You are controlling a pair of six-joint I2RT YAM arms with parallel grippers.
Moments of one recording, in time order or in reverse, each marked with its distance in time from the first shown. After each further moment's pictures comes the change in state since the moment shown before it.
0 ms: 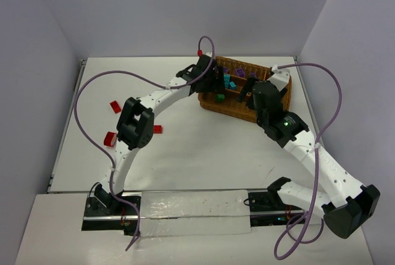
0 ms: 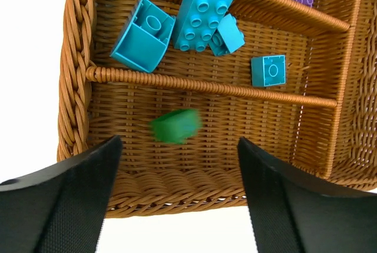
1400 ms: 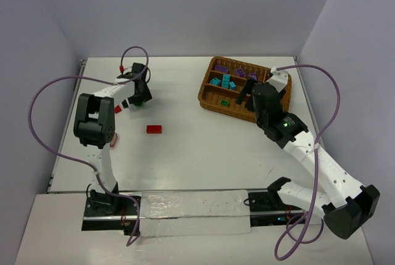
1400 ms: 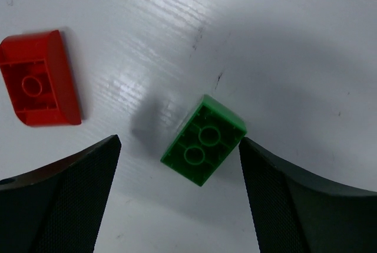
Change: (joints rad) left arm 0.485 -0.275 -0.603 -0.094 -0.348 0.051; right arm 0.000 -0.007 -0.020 0.000 -0.031 0.013
